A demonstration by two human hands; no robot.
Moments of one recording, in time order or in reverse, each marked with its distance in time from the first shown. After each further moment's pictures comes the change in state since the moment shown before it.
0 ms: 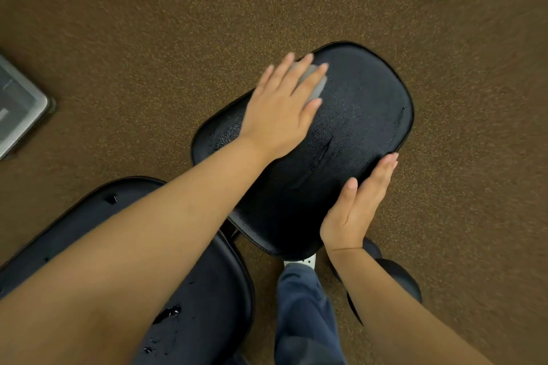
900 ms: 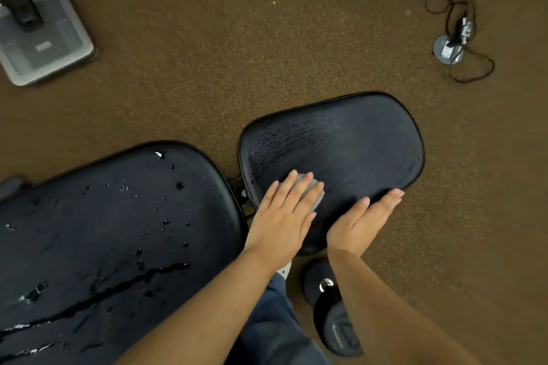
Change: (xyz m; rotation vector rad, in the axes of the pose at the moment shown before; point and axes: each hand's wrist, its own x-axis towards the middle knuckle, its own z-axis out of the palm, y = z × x) left_hand -0.167 0.059 0.021 -0.057 -0.039 -0.268; right_hand -0.003 -0.008 -0.007 -0.148 -0.064 0.064
